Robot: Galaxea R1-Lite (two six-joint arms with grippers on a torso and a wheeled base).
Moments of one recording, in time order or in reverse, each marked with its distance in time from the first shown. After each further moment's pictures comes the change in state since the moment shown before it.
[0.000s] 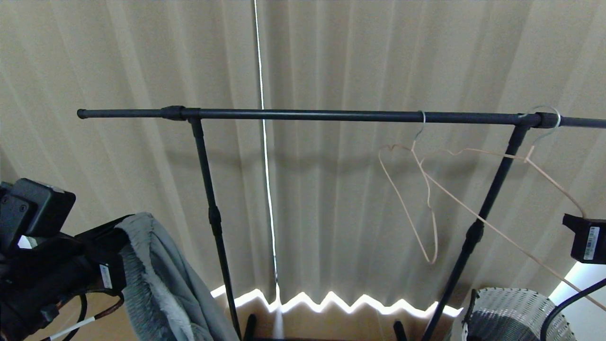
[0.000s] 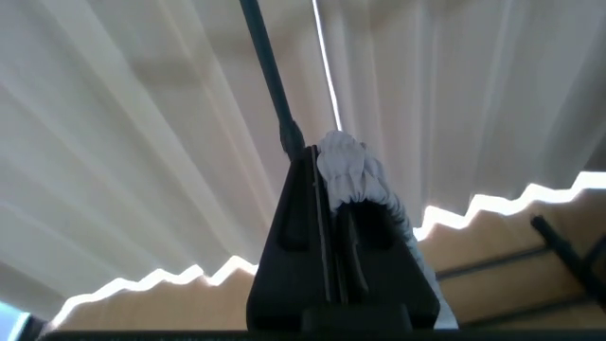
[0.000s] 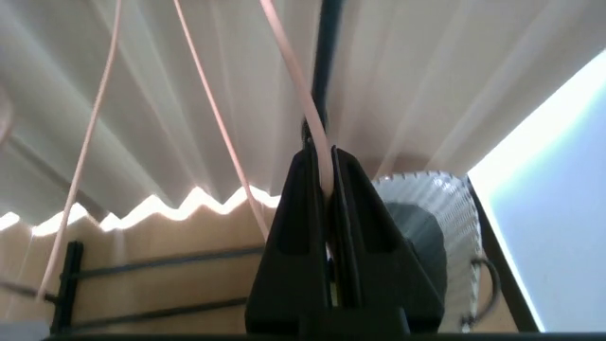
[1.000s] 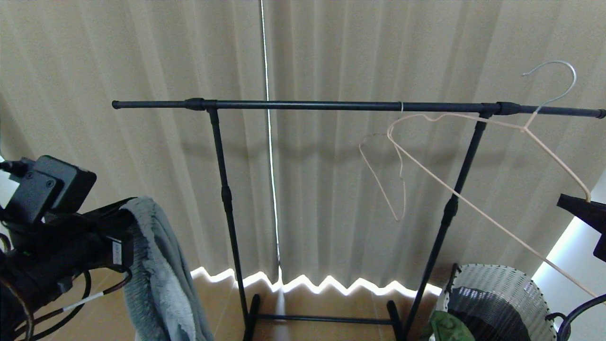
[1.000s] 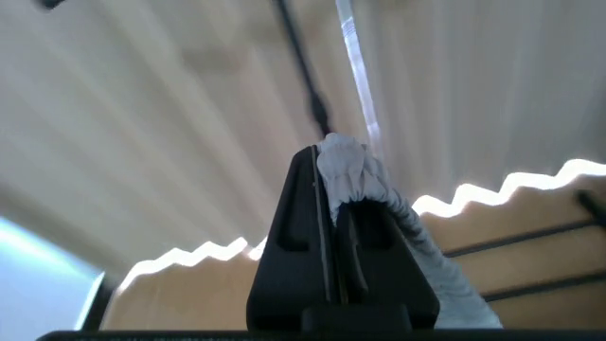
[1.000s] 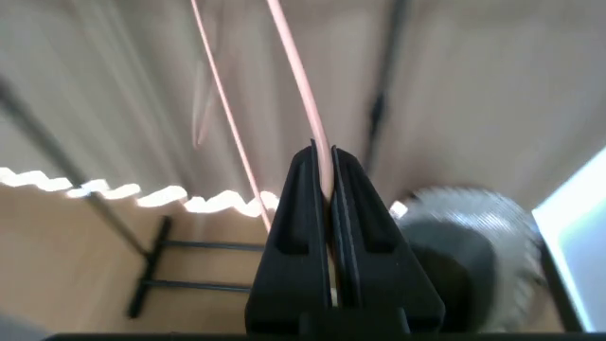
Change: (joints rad) left arm 0.001 0.066 -0.115 0.053 0.070 0.098; right arm 0.057 -0.126 -0.014 -0.031 0.239 0.004
